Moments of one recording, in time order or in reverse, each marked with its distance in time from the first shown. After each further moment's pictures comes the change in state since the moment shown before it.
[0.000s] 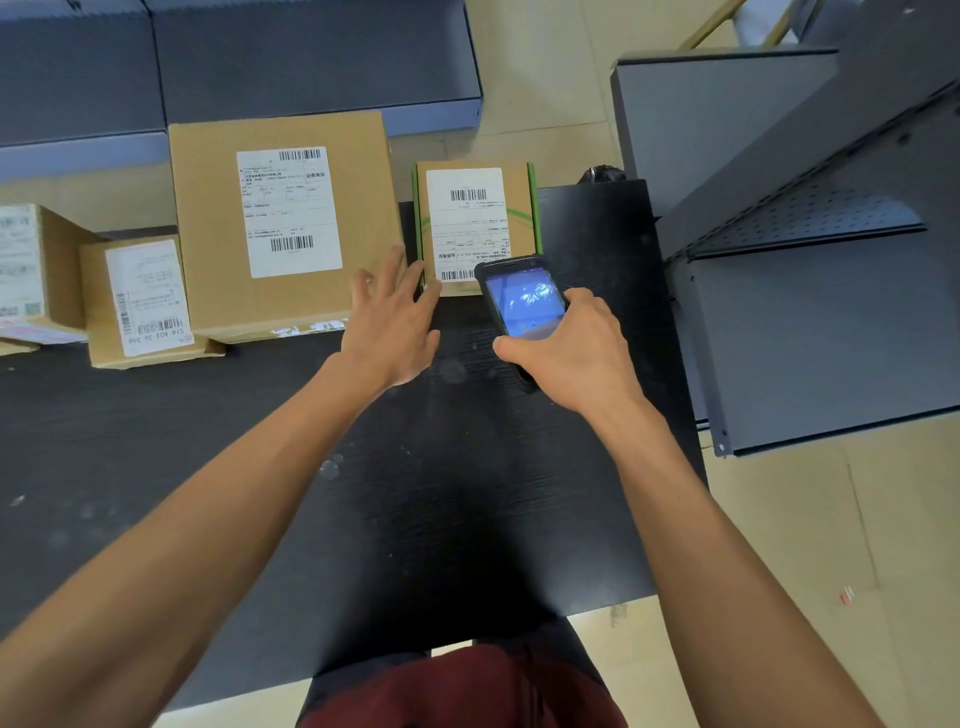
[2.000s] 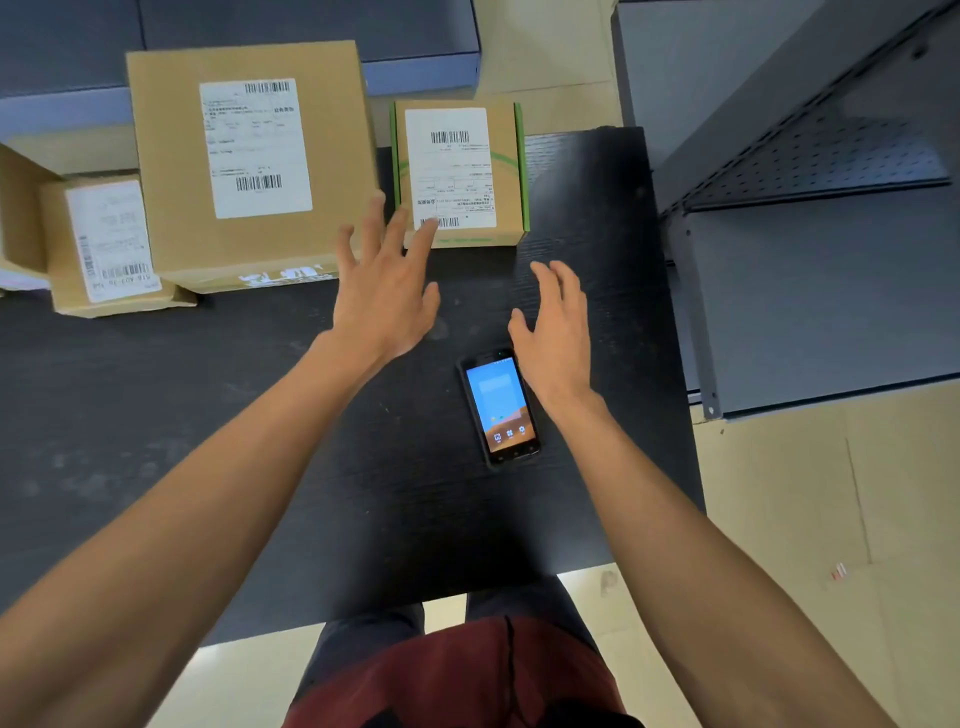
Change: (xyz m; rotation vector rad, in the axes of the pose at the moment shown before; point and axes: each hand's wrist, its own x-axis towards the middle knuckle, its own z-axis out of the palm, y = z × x) left_hand -0.019 0.039 -0.005 -0.181 0.200 -0.118; right_hand 0.031 0.089 0.078 -0.054 0.208 -0.276
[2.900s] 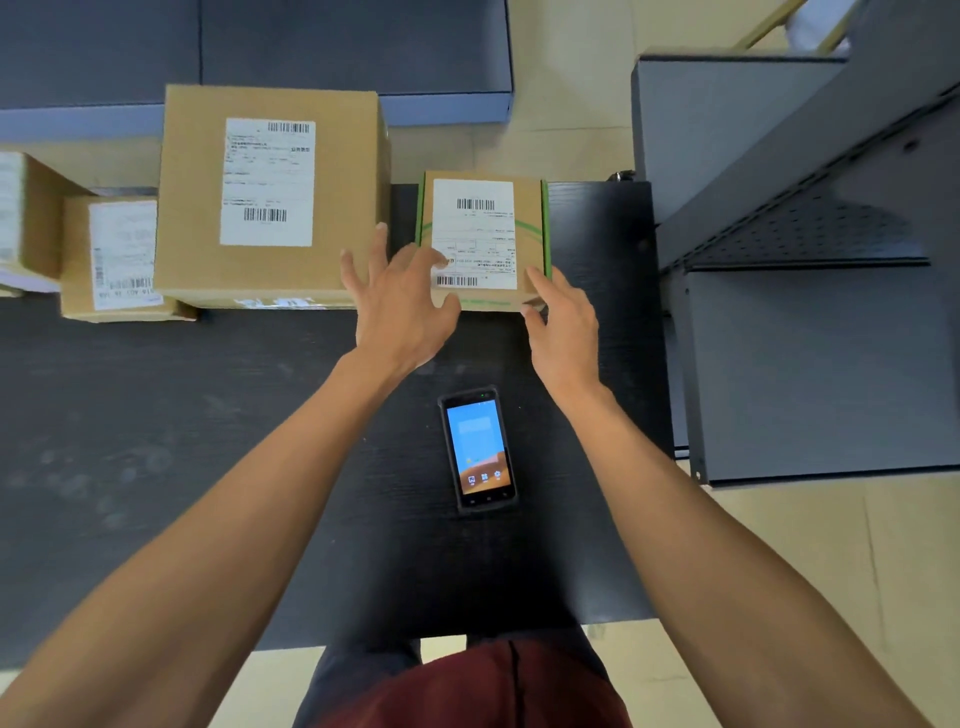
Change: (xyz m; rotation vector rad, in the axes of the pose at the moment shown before) left_hand 0.030 0.038 -0.003 -0.360 0.060 -0.301; right_hand 0.069 0.026 -0.012 0.129 -0.008 -0.165
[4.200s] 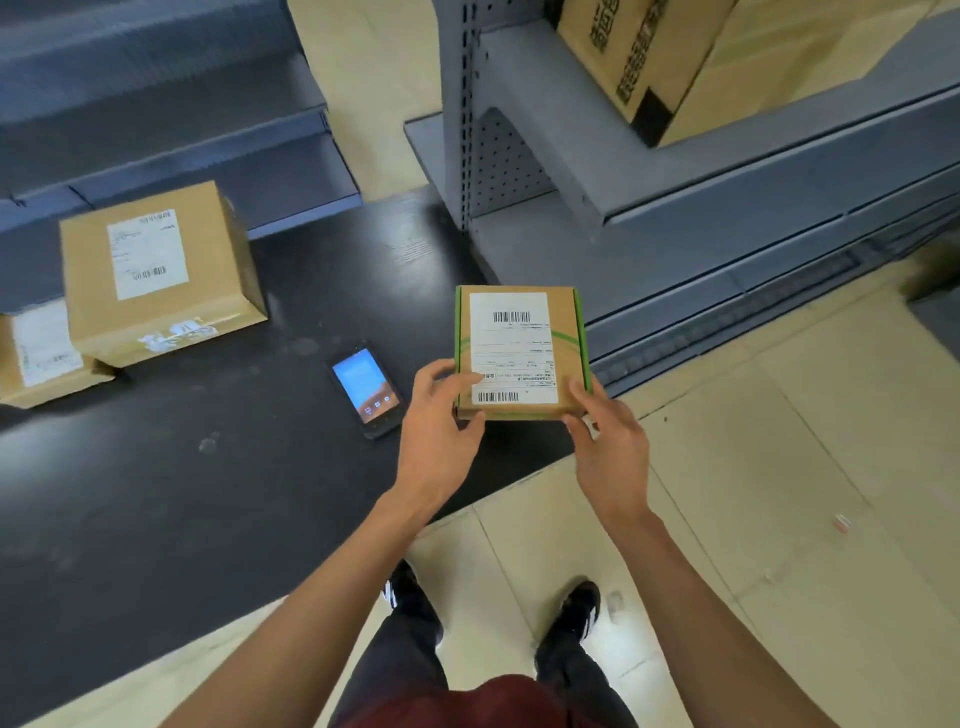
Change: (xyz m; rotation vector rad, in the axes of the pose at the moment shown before) left_hand -0.298 0.130 0.064 -0.525 -0.110 0.335; right_hand -0.366 0.096 -0.143 0.024 0.462 0.209
